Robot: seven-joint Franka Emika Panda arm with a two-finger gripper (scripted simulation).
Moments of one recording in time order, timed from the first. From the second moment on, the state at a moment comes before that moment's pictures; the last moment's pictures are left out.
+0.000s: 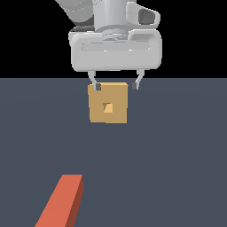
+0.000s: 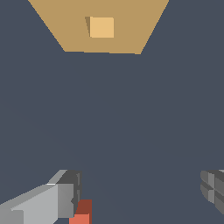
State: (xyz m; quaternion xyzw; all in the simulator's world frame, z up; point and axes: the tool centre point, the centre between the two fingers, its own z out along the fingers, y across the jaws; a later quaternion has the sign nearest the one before) arm 0.007 -0.009 0.174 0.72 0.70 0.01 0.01
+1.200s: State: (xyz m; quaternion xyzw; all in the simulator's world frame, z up) arm -0.043 -0.160 0.113 0.71 0.70 0.01 0.00
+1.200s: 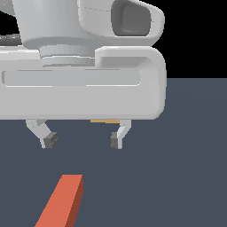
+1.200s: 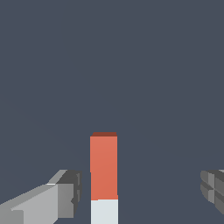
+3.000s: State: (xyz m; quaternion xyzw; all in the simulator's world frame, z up) arm -0.075 -0.276 0.021 0.71 0.70 0.00 0.00
